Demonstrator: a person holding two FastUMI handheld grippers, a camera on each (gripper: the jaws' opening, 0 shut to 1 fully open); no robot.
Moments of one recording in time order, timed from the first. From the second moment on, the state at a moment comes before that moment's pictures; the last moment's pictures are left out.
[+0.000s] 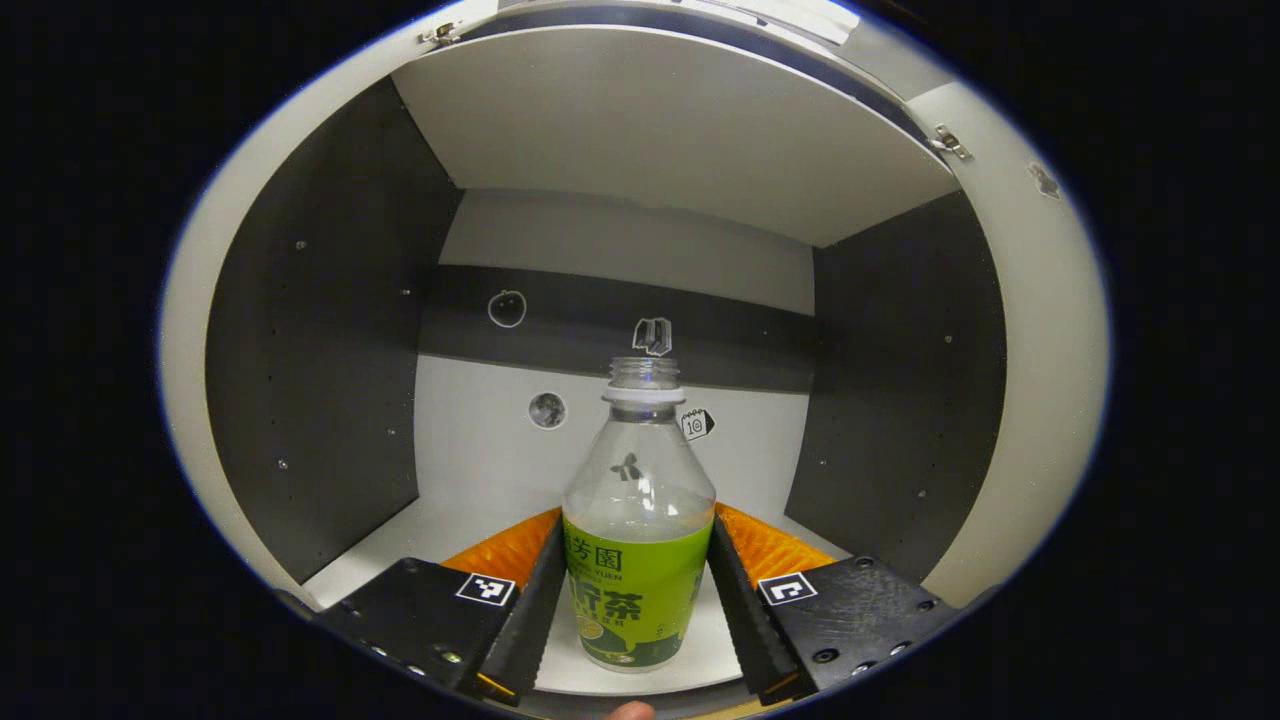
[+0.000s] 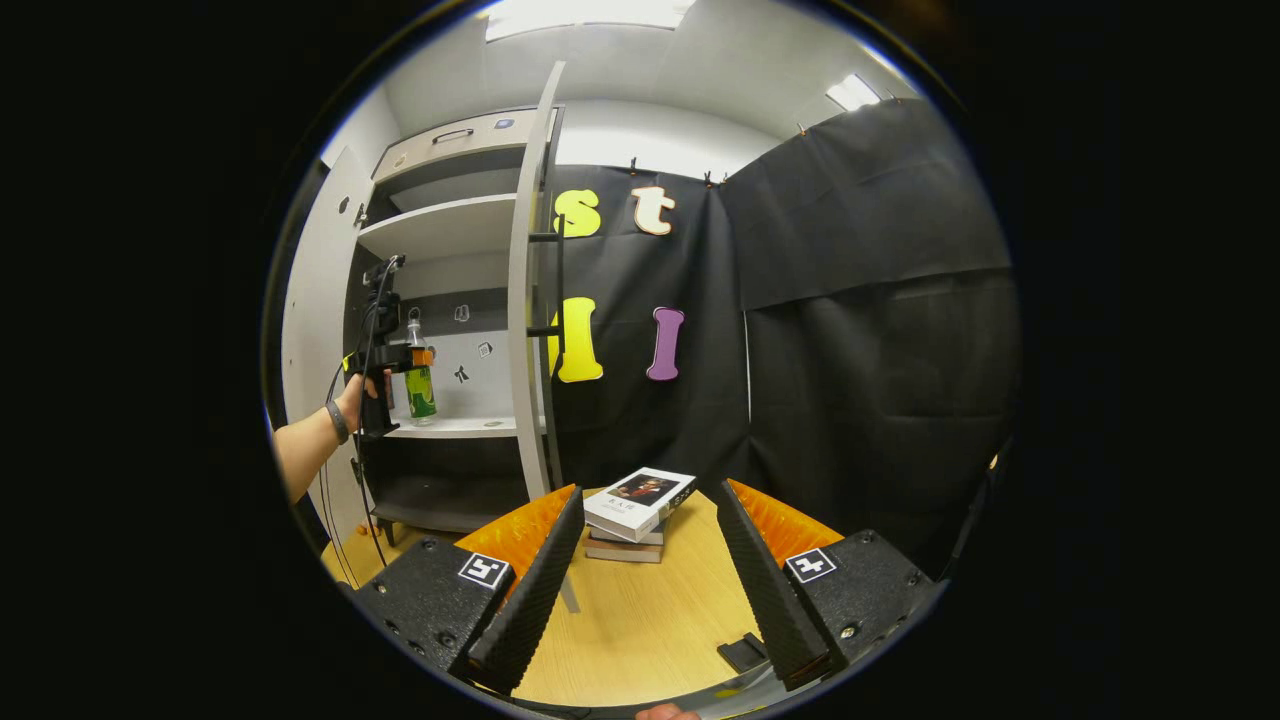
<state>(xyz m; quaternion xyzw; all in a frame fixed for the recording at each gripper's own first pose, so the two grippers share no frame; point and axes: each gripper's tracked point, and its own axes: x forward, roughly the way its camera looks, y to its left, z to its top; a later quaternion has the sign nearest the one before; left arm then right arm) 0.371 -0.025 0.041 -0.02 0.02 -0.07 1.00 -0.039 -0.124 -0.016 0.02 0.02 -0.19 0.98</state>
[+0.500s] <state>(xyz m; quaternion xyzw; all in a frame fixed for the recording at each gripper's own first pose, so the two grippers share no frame) 0.246 -0.025 0.034 0.00 0.01 -0.09 1.00 -0.031 -0.104 0.007 0.01 0.00 -0.12 0.99</state>
